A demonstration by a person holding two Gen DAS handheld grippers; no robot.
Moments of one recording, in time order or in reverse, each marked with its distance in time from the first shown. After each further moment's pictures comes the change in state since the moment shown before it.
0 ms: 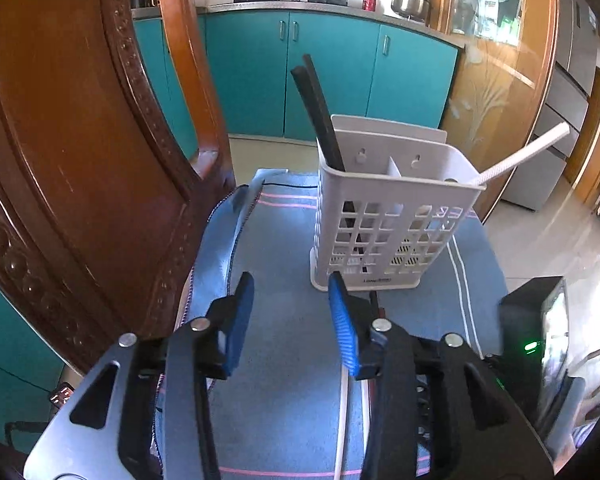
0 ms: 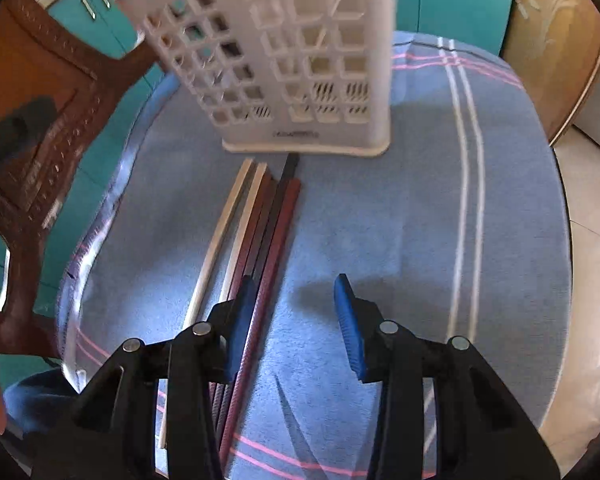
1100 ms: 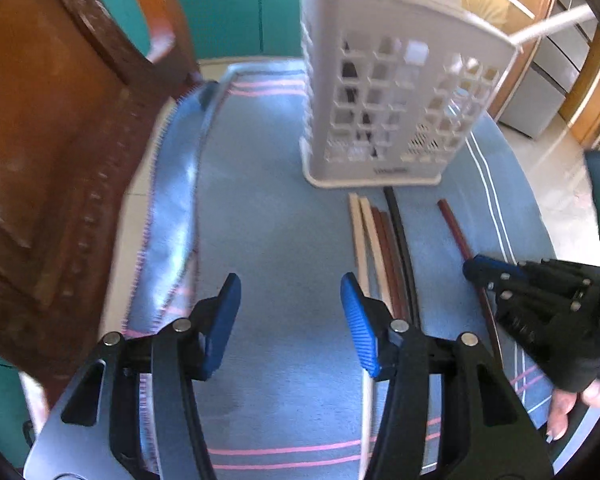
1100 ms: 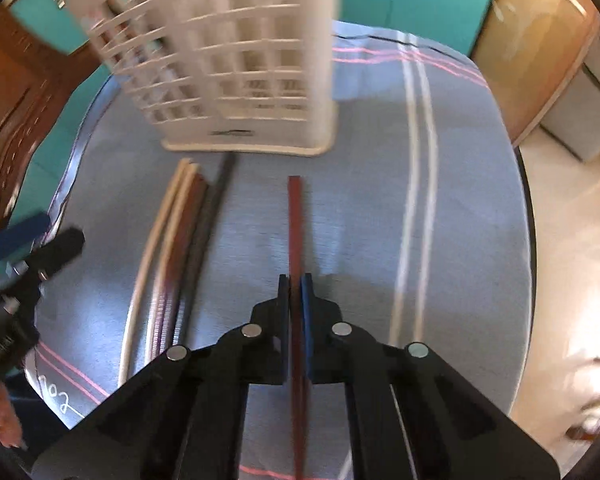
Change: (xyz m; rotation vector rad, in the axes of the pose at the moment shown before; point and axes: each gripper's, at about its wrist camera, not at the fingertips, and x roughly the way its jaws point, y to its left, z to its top) left arm 0.073 -0.006 -0.047 0.089 0.308 -0.063; right arm 0.006 -0.027 0.011 0.040 0.020 -0.130
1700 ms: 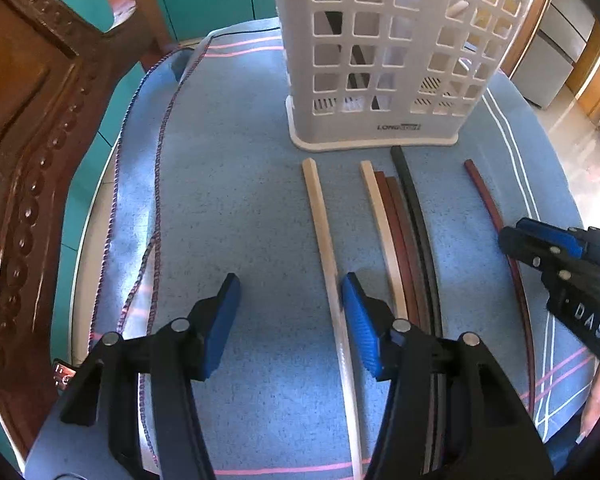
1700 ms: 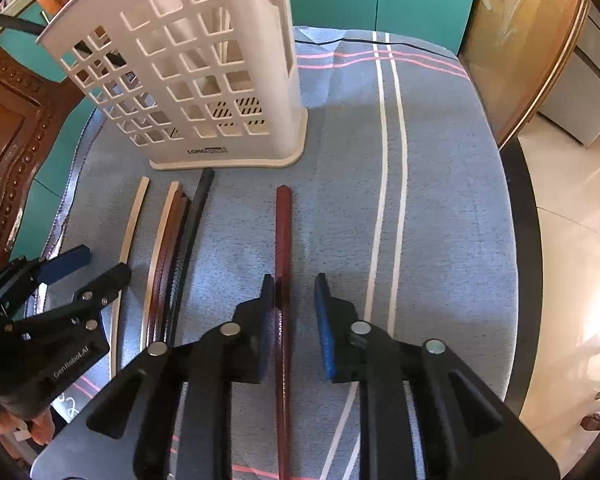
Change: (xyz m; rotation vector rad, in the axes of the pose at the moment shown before) left arm 0.039 -0.021 -0.008 0.053 0.085 0.061; right arm -0.008 -0.020 0.002 0.022 -0.023 0.009
